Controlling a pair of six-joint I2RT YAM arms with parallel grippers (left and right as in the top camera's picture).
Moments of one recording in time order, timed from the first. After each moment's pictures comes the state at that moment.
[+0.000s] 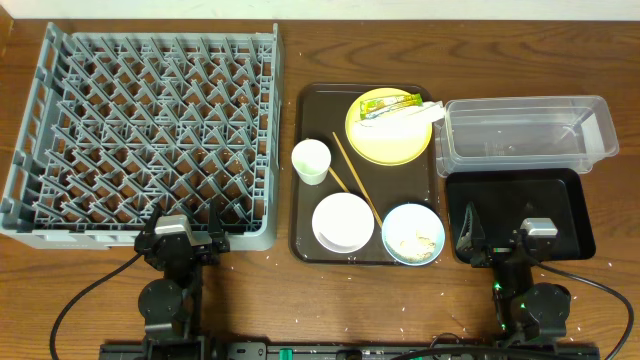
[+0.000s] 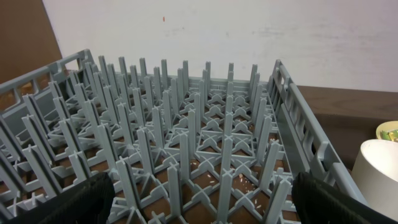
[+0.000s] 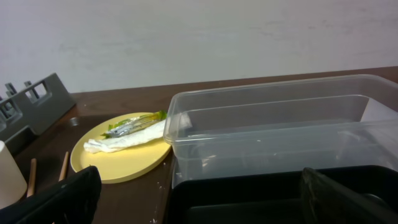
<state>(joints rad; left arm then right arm) 0.07 0.01 0.02 -0.12 -0.03 -0.03 0.03 0.01 0.01 -0.07 -0.01 0.15</state>
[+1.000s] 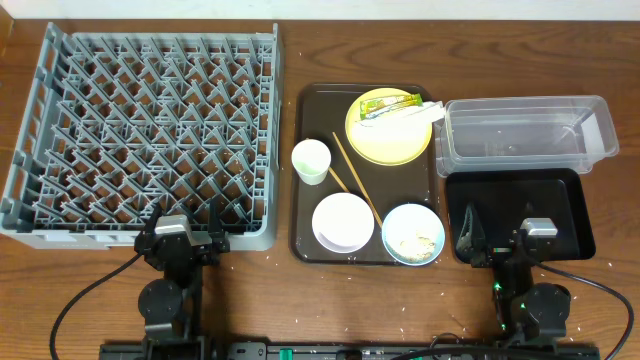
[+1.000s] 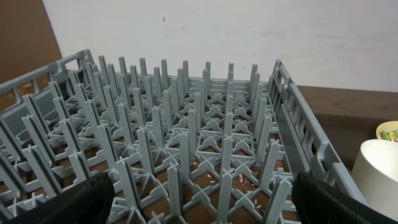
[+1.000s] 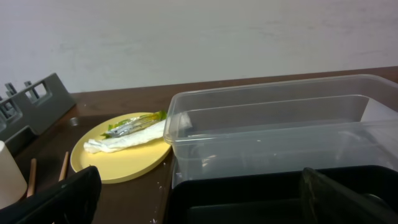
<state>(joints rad) 0.07 0.01 0.02 -0.12 -0.03 -0.03 0.03 0.01 0.01 -0.07 -0.01 0.15</state>
